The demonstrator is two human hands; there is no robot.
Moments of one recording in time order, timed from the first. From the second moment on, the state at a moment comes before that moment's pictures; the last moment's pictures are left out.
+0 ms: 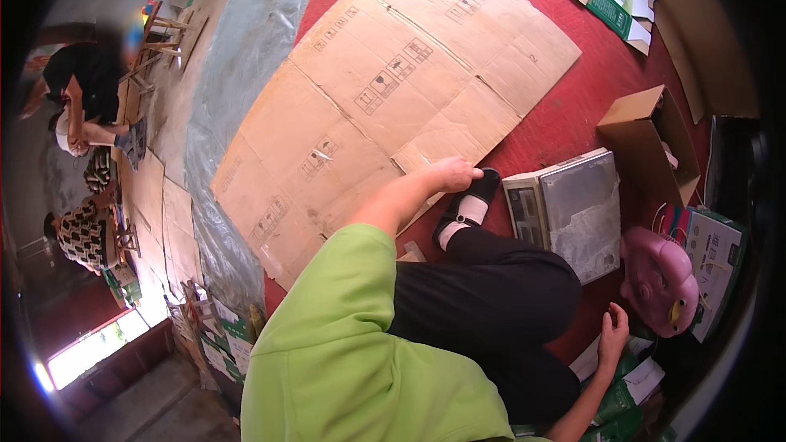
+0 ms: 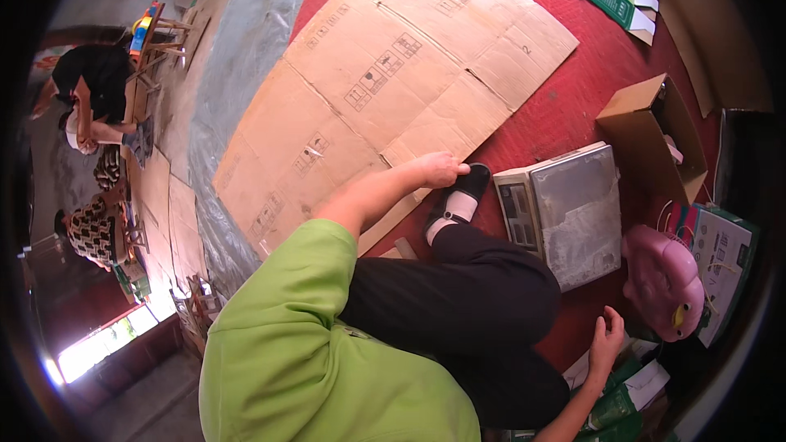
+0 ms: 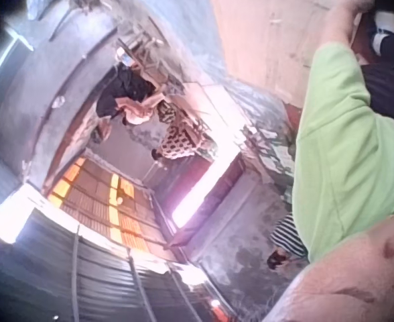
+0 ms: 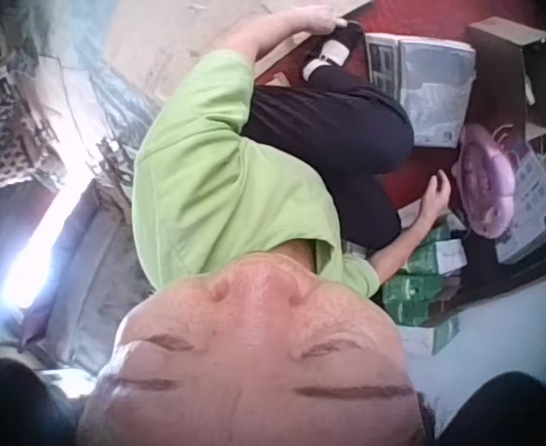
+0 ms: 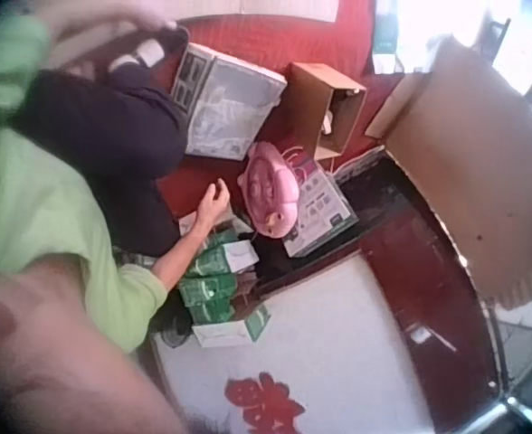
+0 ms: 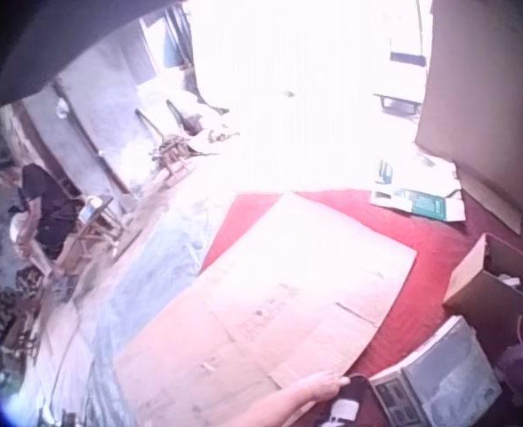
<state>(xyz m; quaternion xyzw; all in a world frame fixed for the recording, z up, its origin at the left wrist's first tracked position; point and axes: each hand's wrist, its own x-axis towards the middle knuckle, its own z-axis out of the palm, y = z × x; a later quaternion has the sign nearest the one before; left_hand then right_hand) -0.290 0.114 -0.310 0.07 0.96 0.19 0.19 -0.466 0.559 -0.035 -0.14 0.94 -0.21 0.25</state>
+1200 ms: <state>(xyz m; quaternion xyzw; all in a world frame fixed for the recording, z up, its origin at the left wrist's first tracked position) -0.298 0.166 -0.293 0.09 0.95 -0.02 0.29 -0.466 0.565 -0.035 -0.05 0.85 -0.38 0.35</state>
